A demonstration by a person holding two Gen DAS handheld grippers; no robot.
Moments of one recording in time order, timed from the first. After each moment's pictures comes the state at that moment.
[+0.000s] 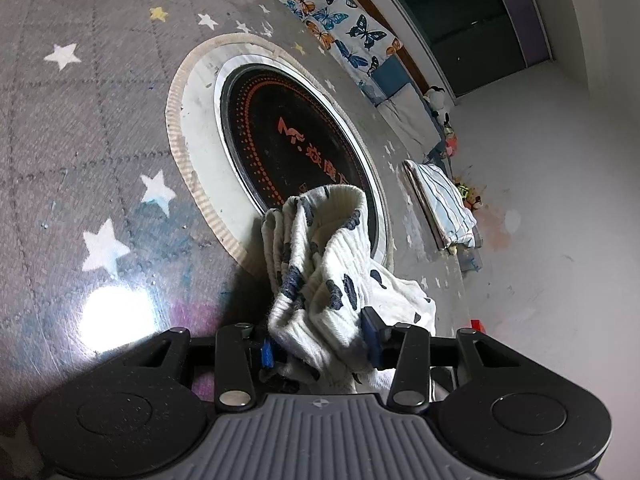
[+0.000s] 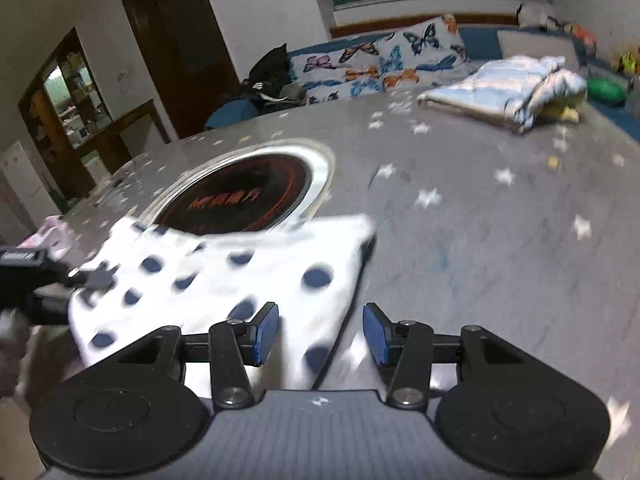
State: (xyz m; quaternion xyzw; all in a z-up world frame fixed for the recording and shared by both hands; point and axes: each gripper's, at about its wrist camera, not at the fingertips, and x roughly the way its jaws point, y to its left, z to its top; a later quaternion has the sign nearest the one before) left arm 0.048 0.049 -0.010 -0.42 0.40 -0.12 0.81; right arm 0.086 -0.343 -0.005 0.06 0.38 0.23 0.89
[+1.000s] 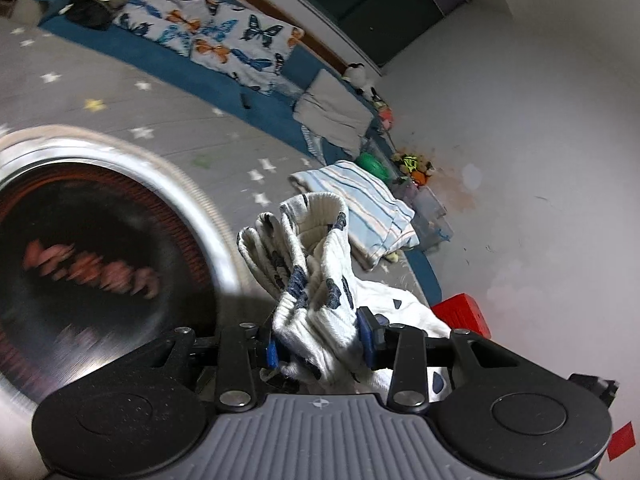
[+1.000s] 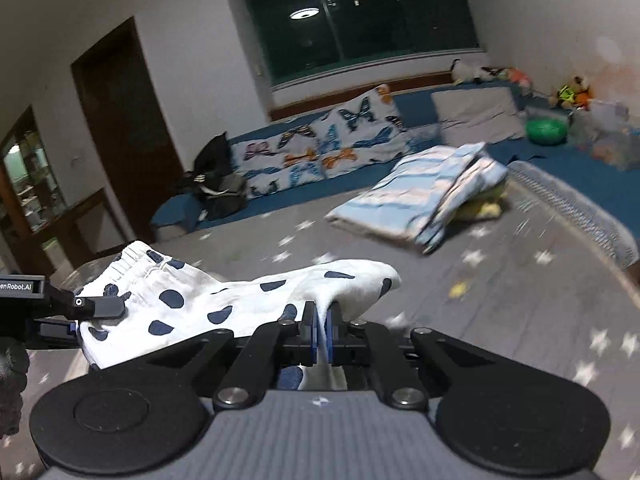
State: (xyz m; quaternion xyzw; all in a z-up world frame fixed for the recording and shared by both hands) left arm 0.198 -0.083 0.055 -0.31 0.37 -0.22 0.85; right arm 0.164 -0.422 0.055 0.10 0.28 0.13 0.95
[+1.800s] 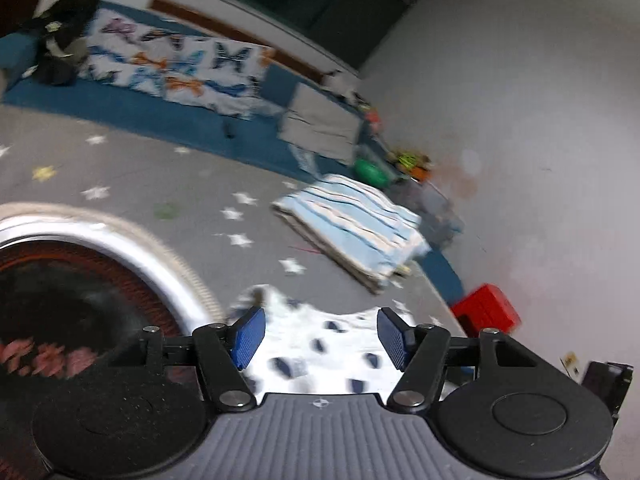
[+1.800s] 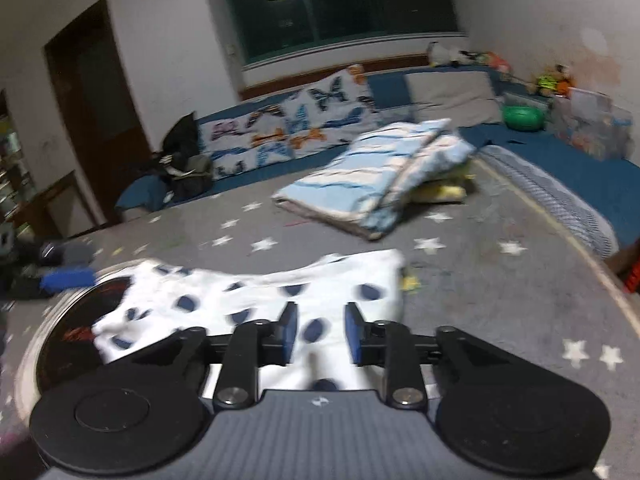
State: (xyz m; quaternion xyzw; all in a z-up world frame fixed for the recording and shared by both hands) left arm 0.233 -0.128 0.059 -0.22 0.34 -0.23 0.89; right arm 0.195 -0.436 0.022 0.08 0.31 0.11 0.94
